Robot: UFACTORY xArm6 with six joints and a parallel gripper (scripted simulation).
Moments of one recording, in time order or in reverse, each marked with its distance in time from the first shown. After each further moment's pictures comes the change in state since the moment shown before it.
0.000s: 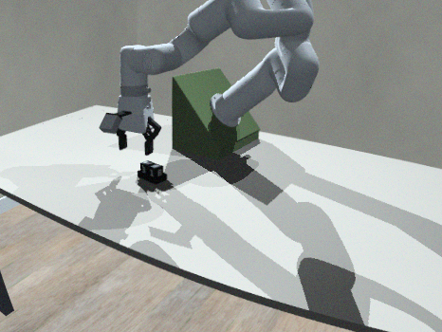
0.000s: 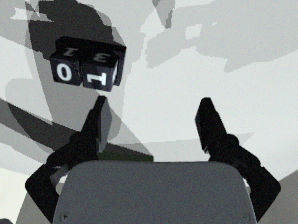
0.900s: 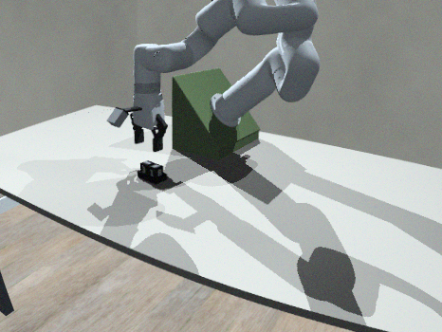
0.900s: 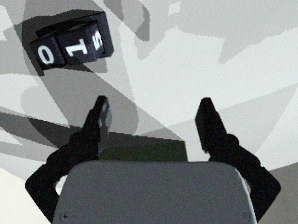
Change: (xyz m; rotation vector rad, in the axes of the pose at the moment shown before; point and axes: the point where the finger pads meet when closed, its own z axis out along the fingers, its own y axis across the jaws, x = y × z) arm -0.049 -0.009 0.000 -0.001 -0.005 0.335
